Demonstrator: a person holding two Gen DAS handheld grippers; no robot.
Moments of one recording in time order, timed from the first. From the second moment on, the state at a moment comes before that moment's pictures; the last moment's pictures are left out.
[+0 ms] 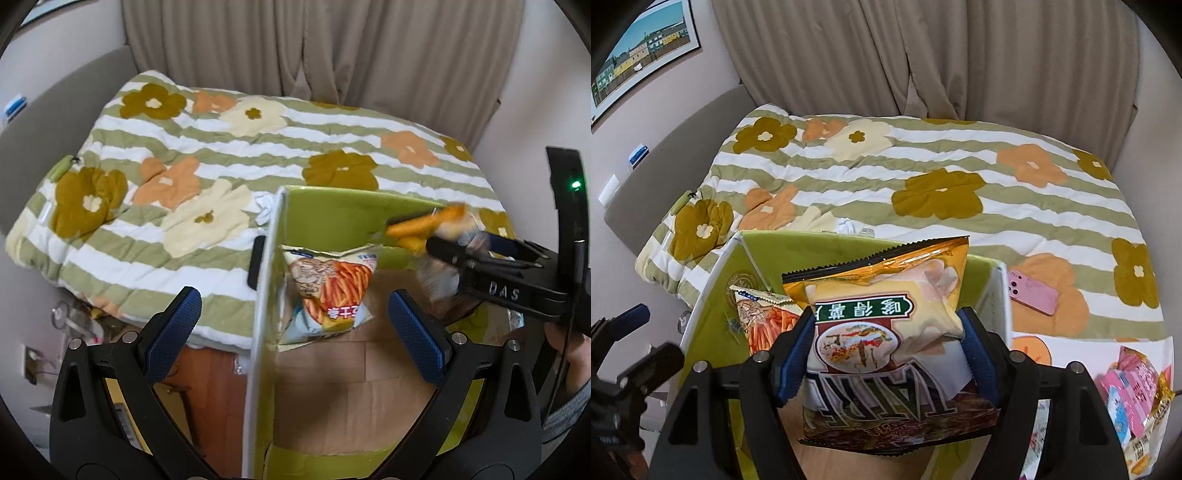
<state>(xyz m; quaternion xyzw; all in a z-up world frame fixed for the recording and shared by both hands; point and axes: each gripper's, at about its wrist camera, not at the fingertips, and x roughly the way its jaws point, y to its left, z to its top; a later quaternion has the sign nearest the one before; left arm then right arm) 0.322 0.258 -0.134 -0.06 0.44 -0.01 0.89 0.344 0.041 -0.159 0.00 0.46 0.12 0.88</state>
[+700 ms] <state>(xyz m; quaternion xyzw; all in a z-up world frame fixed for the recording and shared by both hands) 0.274 0.254 -0.094 -0.03 0.41 -0.02 0.91 0.280 0.046 -0.108 -0.04 0.42 0.11 0.90</state>
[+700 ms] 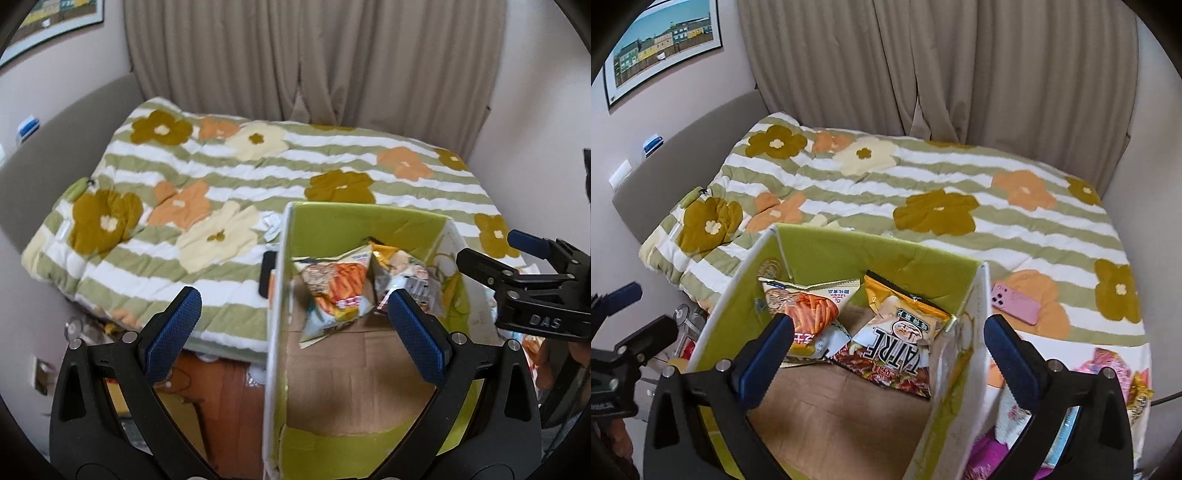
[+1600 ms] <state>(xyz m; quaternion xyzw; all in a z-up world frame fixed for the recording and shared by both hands) 0.131 0.021 -0.070 -0.01 0.38 -0.18 0.91 0.079 -0.144 -0.045 0.01 0.35 0.01 0.94</state>
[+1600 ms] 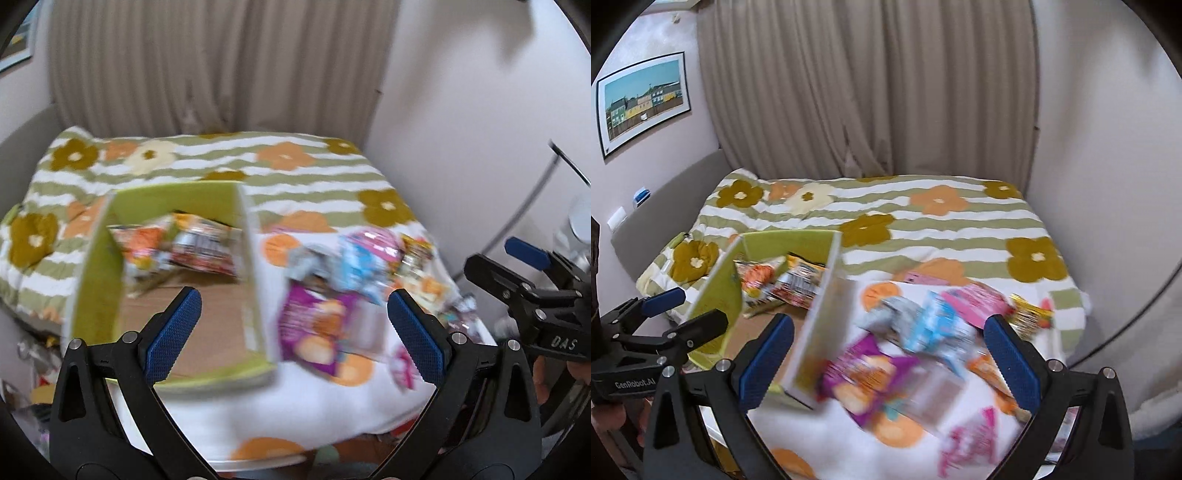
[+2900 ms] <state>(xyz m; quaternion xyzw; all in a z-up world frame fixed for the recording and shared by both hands) 0.114 -0.207 -0.281 0.18 0.45 -0.40 0.78 0.011 -0.318 -0.219 0.06 0.41 -0.14 0.90</state>
